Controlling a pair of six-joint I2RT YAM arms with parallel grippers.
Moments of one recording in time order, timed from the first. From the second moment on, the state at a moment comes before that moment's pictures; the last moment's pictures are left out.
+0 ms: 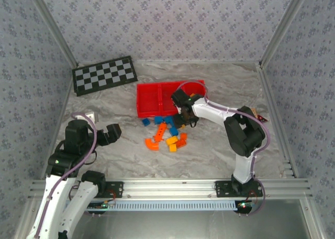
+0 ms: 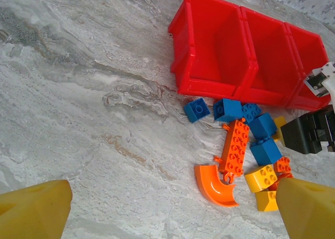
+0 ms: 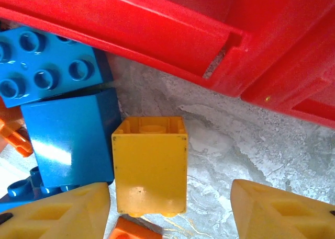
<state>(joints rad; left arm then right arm) -0.24 0.51 0.78 -0.92 0.09 -0.47 0.66 1.87 1.31 -0.75 0.07 0.23</state>
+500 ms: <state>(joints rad) -0.24 0.51 0.78 -0.92 0.09 -0.47 0.66 1.91 1.35 -0.80 0.10 0.22</state>
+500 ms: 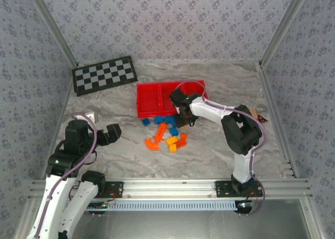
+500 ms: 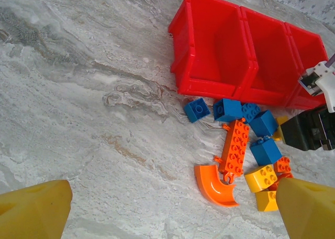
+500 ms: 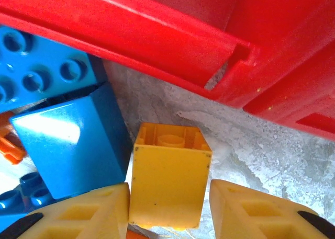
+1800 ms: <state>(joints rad) -0.24 0.51 0.78 -0.92 0.09 -0.47 0.65 1.92 1.35 -0.80 0.11 0.21</state>
